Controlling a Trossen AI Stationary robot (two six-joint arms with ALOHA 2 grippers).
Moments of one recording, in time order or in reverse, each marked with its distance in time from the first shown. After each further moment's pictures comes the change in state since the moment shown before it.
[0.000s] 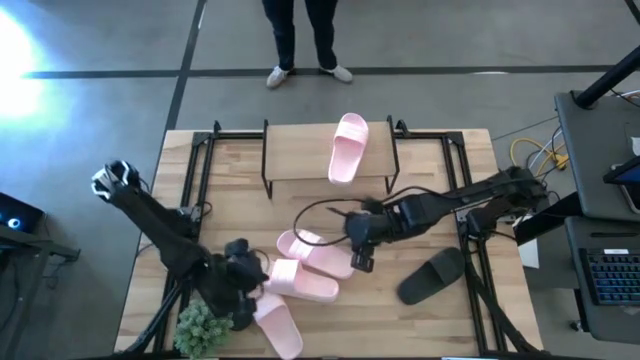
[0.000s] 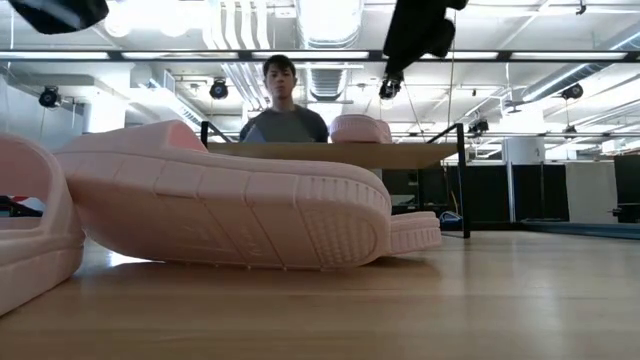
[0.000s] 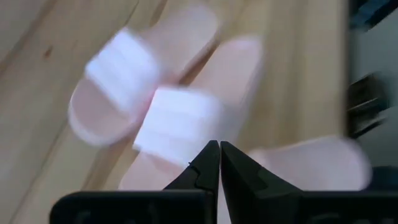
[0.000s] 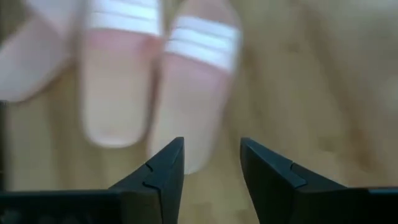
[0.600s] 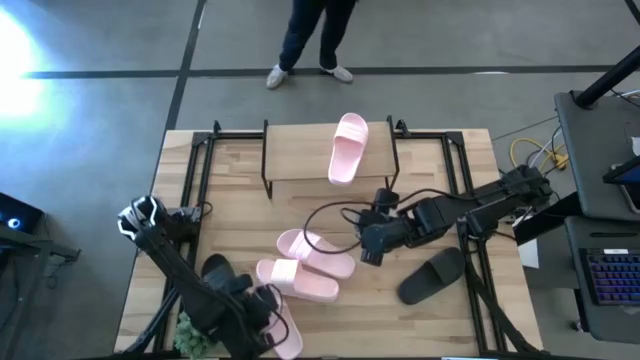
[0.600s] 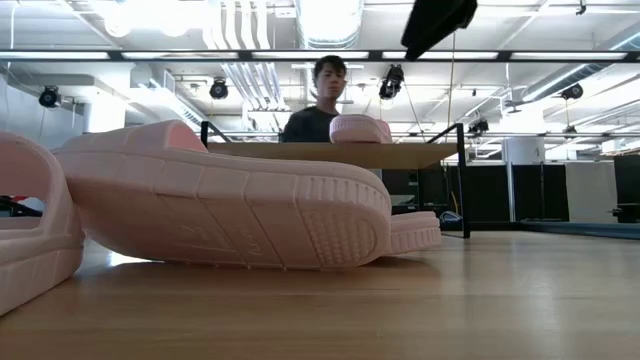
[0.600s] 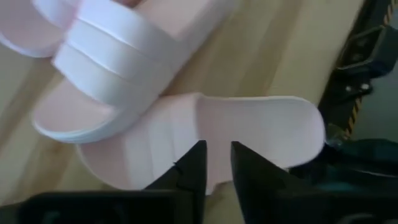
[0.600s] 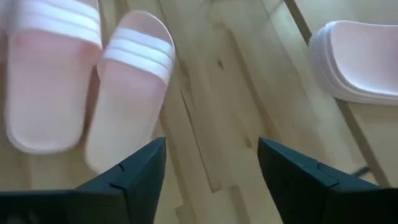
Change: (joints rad) left arm -0.073 0.428 0.482 -0.327 0.183 -0.327; right arm 0.078 -0.066 -0.008 -0.115 0.288 0.000
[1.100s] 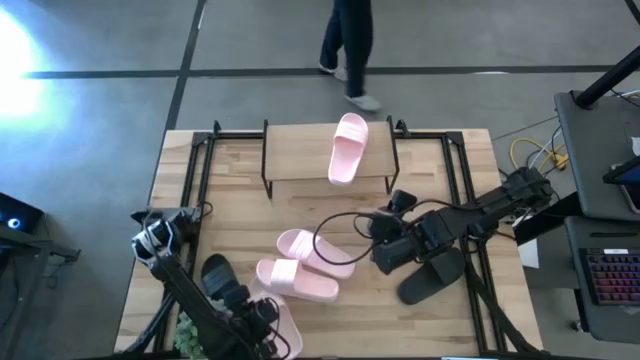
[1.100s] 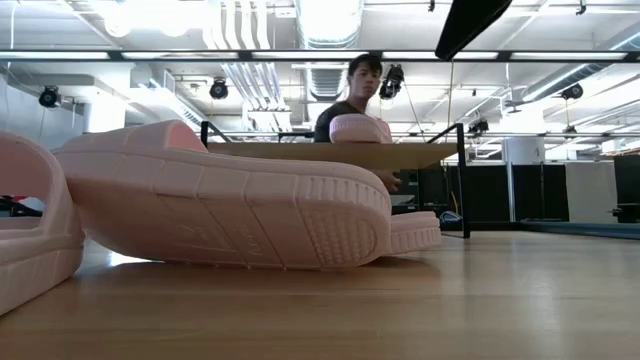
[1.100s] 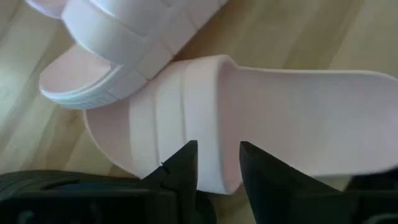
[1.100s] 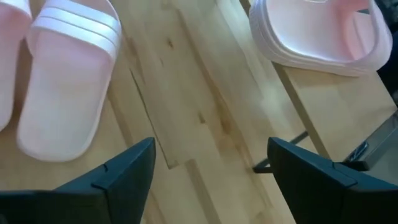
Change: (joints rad) left arm -0.054 0.211 0.110 -0.166 -0.041 -0.159; right arm 0.096 0.000 -0.017 -0.198 0.214 0.190
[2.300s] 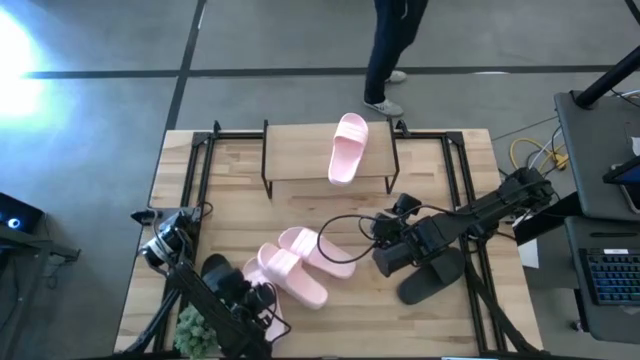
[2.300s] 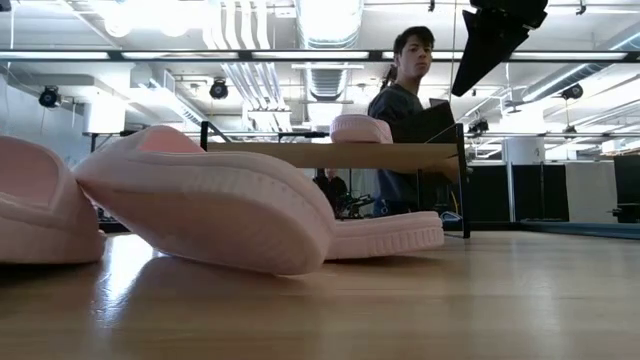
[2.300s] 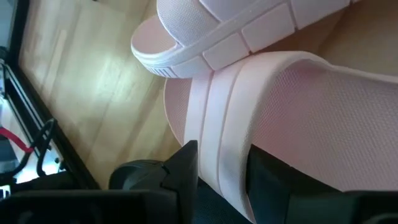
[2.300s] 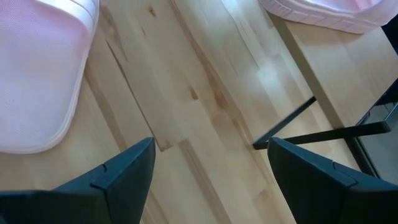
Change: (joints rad) left arm 0.045 0.092 -0.025 -0.333 -0.007 -0.017; right arm 0.005 0.000 -0.123 0.007 0.001 0.130
